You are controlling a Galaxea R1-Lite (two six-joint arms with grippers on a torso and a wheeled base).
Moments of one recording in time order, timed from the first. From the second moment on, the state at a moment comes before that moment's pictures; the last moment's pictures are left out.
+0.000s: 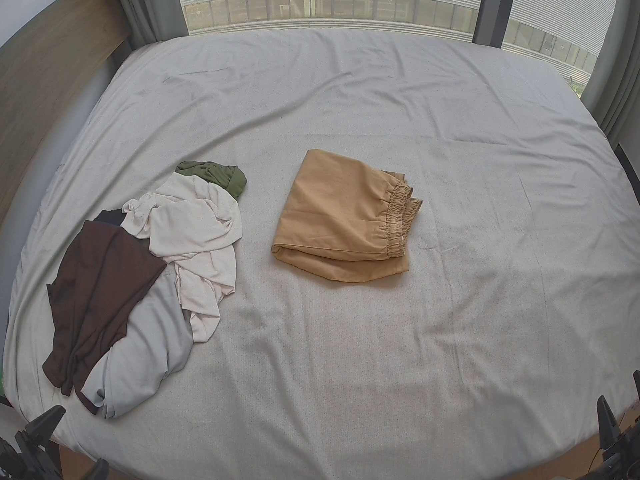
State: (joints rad) left arm -0.09 0.08 -0.02 -0.10 -0.35 -0.16; right arm -0.01 0.03 -0.02 -0.02 0.03 0.00
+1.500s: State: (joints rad) left arm 0.00 0.02 -0.02 0.00 -0.01 0.01; right arm 0.00 0.01 -0.02 0.00 0.00 -0.01
